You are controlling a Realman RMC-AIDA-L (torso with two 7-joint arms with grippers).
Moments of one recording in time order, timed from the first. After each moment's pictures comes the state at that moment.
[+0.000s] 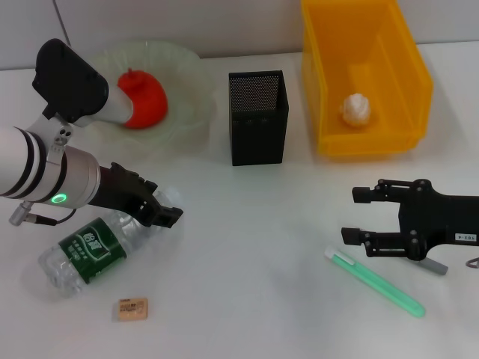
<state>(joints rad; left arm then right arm) -0.53 -2.07 1.54 1.17 2.41 1.16 -2.35 0.29 2.08 -0.78 -0.86 -1.95 -1.63 1.30</state>
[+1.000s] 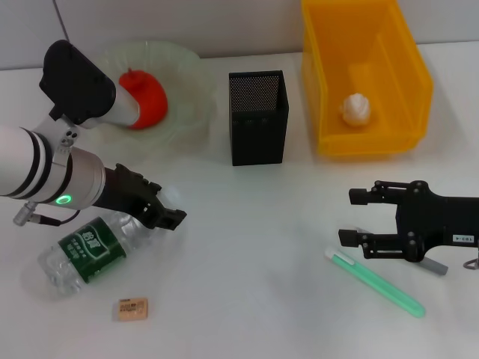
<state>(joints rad) -0.54 -2.07 1.55 1.17 2.42 1.16 -2.35 0.30 2.08 -0.77 -0.84 -1.95 -1.64 1.29</state>
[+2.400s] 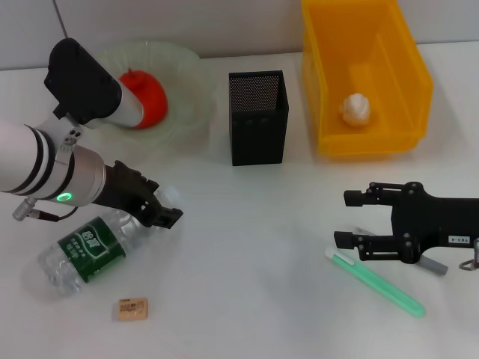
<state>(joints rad) -0.56 -2.07 1.56 1.16 2.45 1.16 -2.34 0.31 2.08 -0.78 -0.83 -1.95 -1.65 1.29</state>
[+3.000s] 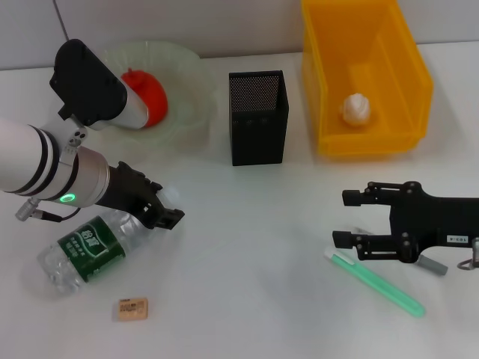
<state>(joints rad) -0.56 -2.07 1.58 1.16 2.45 1.16 -2.34 0.32 2.08 -0.78 -0.81 -1.95 -1.65 1.29</state>
